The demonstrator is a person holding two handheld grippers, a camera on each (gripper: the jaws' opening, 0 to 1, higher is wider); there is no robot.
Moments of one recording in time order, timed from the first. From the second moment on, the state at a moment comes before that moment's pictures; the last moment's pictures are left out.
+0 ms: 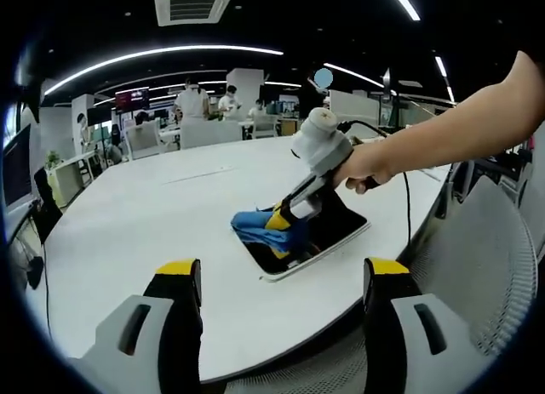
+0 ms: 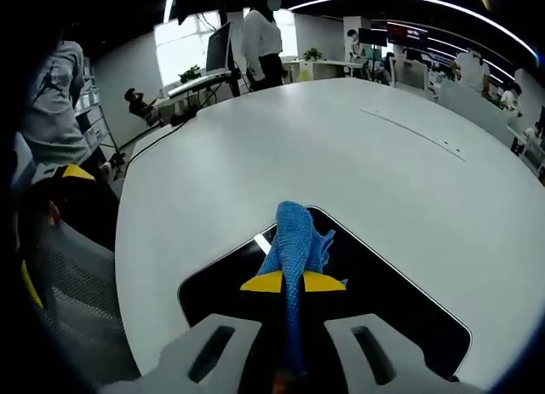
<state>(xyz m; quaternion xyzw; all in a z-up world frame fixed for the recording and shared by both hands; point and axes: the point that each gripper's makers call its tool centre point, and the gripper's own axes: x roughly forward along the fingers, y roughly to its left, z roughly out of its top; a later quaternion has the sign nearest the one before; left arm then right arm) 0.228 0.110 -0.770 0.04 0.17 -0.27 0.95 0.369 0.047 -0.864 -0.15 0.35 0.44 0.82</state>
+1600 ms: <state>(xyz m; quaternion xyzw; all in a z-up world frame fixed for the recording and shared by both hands) 0.228 0.110 -0.768 0.04 0.16 -0.27 0.95 0.311 0.045 -0.865 -0.13 0.35 0.46 0.80</state>
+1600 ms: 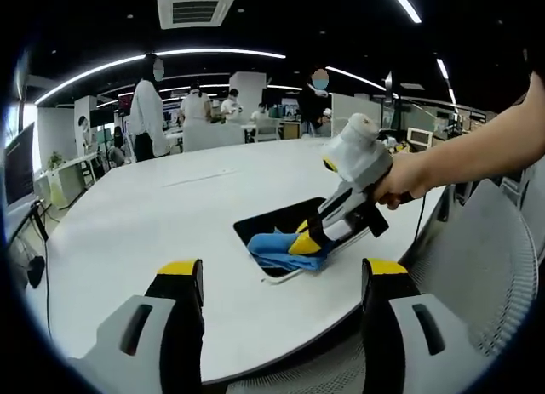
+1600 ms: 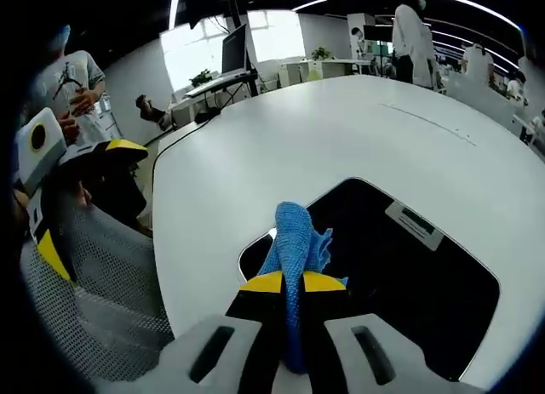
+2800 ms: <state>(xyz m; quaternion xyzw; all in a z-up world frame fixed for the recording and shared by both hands) 0.228 0.110 -0.769 0.04 0.16 -0.27 0.95 0.303 0.018 -0.865 -0.13 0.36 0.45 0.81</state>
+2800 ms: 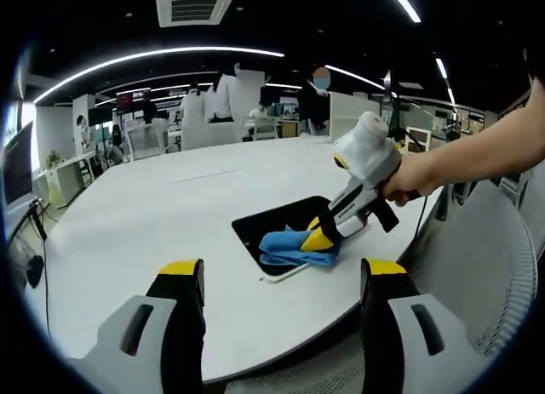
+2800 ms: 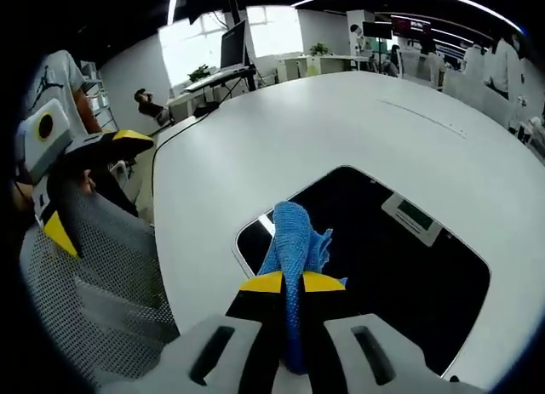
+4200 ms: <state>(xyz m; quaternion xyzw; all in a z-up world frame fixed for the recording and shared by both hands) 0.224 0.108 -0.770 0.04 0.16 -0.27 0.95 0.344 -0.001 -0.865 -0.14 0.35 0.40 0.83</state>
